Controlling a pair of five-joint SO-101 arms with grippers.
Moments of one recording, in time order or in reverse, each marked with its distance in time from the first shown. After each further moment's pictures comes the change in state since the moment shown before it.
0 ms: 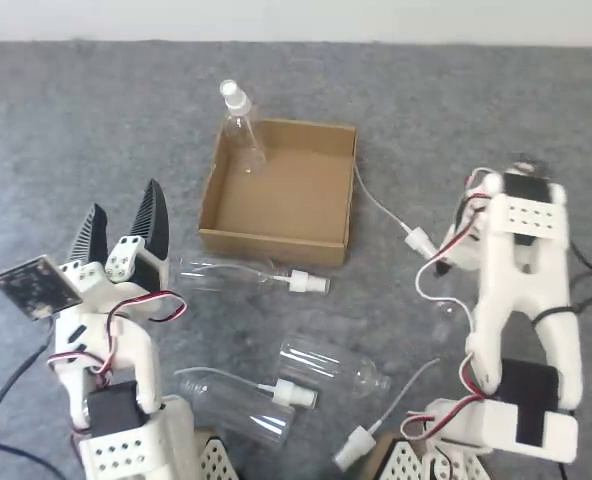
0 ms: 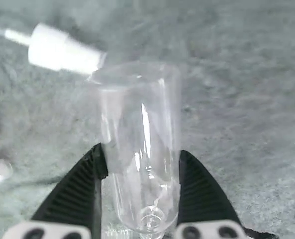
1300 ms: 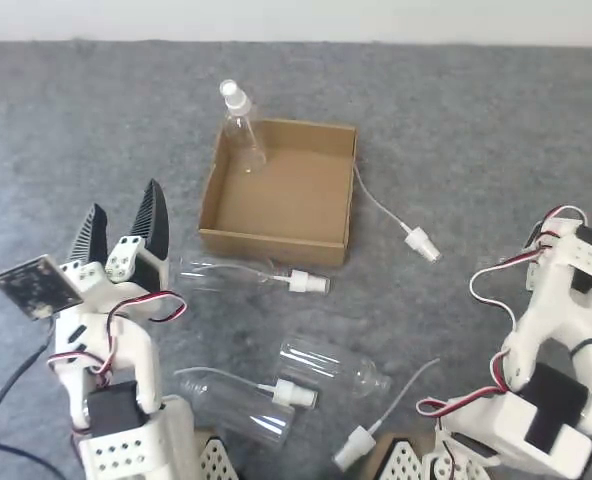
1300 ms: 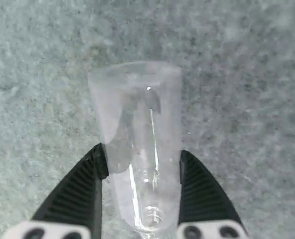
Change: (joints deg) left arm 0.0 0.0 0.0 0.0 -0.4; right arm 20.4 0.1 12.8 -36.1 -47.6
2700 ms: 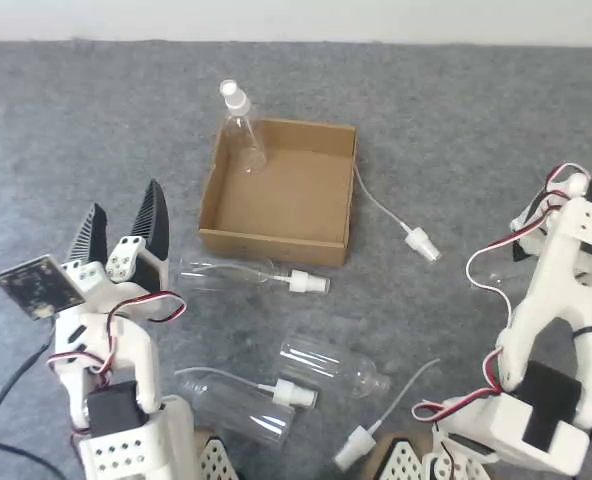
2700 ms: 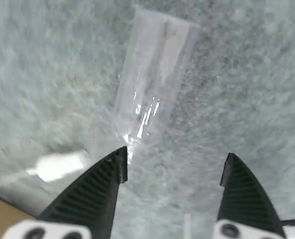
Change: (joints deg) left arm 0.0 0.0 0.0 0.0 -0.7; right arm -4.7 0.0 -20.7 35.5 27.9
